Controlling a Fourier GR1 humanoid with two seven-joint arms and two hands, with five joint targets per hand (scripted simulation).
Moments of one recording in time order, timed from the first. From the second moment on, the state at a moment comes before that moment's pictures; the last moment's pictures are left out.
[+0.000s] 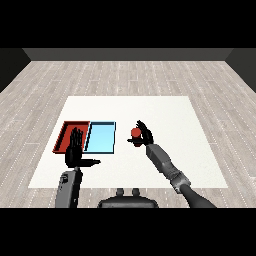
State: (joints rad) left arm 0.02 0.03 0.06 -1.64 0.13 -0.10 -0.46; right arm -0.76 0.00 0.25 -0.39 -0.57 -0.09 -0.56
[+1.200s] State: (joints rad) left arm 0.00 0.03 0.06 -1.66 0.14 -0.09 -0.42; right arm -0.84 0.00 0.38 -0.35 -0.58 -0.30 -0.53
